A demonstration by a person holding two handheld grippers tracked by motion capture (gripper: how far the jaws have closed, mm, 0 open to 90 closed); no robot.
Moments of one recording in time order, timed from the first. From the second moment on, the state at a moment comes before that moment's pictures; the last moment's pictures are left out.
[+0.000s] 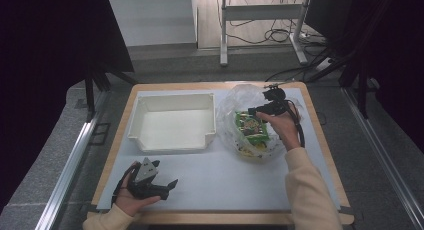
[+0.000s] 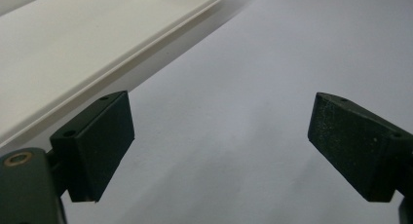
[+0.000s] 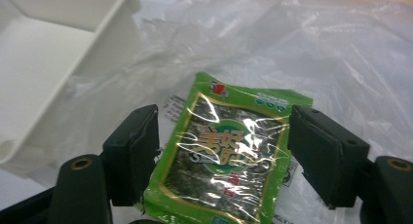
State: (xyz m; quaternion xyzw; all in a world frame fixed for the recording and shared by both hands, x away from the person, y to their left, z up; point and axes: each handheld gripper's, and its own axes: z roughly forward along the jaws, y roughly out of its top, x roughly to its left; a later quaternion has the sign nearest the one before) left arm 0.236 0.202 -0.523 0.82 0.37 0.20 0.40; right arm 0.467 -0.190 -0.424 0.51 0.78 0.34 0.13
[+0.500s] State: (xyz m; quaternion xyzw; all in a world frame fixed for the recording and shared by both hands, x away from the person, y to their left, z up) left arm 0.236 0.202 -0.522 0.81 0.37 0.20 0.40; right arm 0.481 -0.196 -0.444 0.53 0.78 0.30 0.11
